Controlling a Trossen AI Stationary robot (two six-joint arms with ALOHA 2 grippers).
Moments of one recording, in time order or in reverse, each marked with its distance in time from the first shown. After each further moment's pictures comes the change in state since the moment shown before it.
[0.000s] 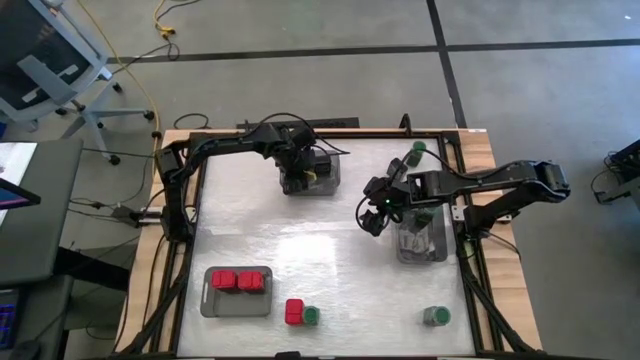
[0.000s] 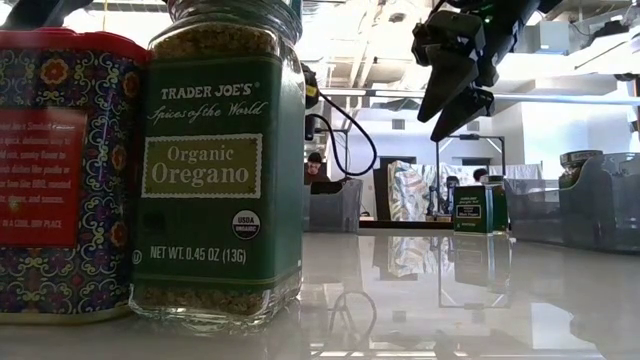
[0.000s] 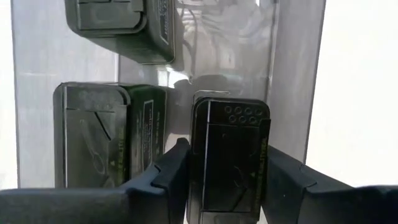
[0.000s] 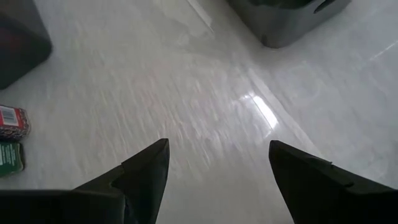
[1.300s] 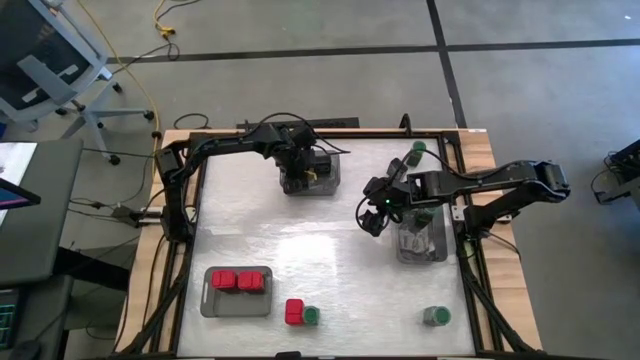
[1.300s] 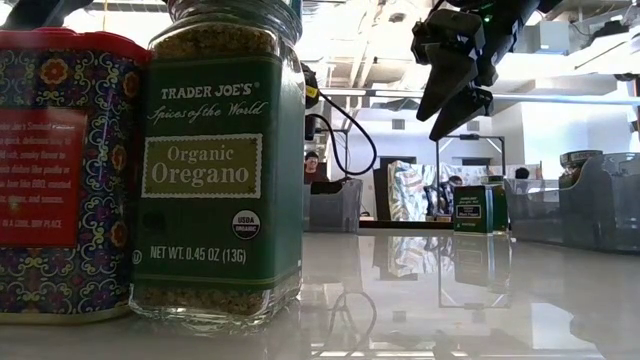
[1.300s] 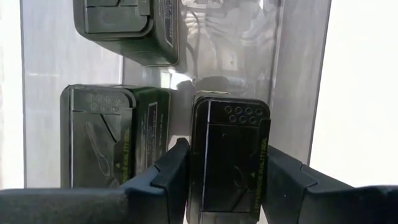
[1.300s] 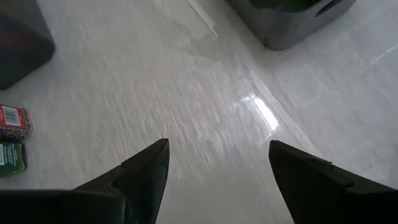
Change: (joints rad) left arm 0.000 0.000 0.000 0.009 -0.004 -0.003; right arm 0.000 0.000 0.000 0.008 0.000 -0.008
